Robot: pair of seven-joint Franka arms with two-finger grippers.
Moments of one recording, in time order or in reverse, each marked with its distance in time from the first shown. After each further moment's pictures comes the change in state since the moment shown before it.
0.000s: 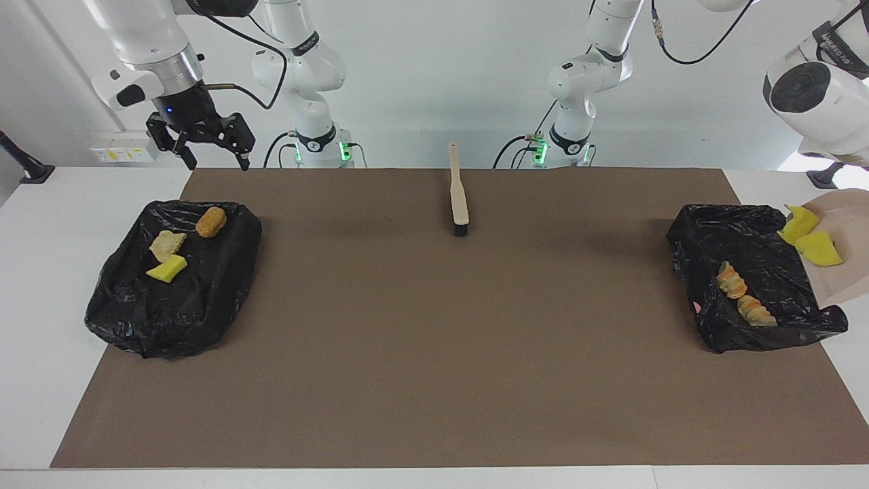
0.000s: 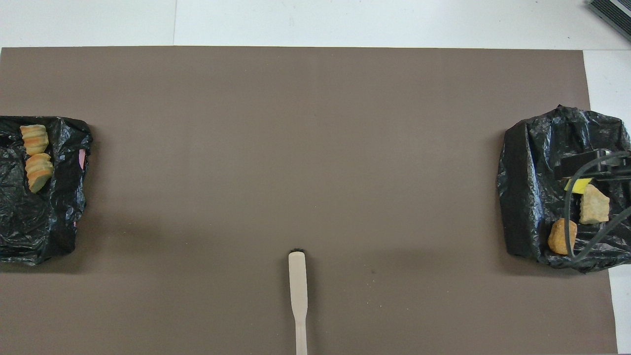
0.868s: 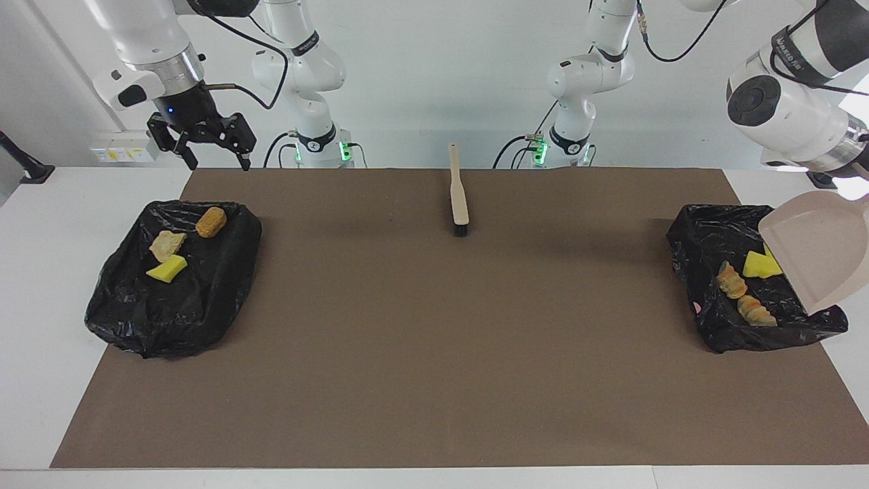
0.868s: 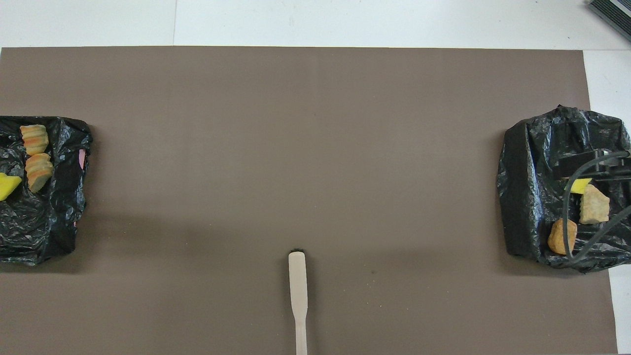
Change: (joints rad) left arm -0.096 -0.012 0.007 0.033 -0.132 -0.156 -0.152; right arm 0.001 0.000 0.003 0.000 0.000 0.000 0.000
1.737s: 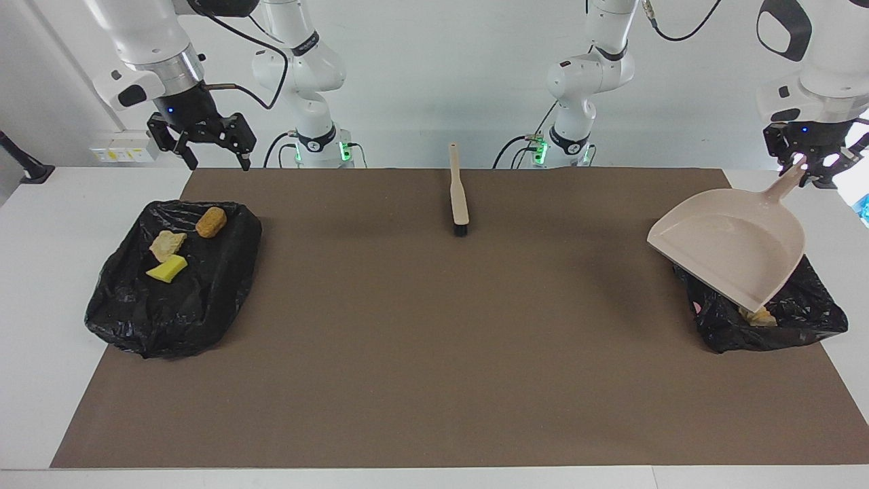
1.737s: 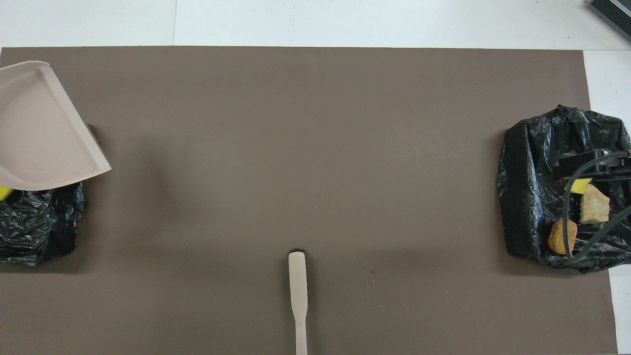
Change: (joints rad) left arm -0.003 -0.042 -0.003 0.142 -0.765 -0.287 -0.227; right arm 0.000 0.000 0.000 0.000 0.000 0.000 0.000
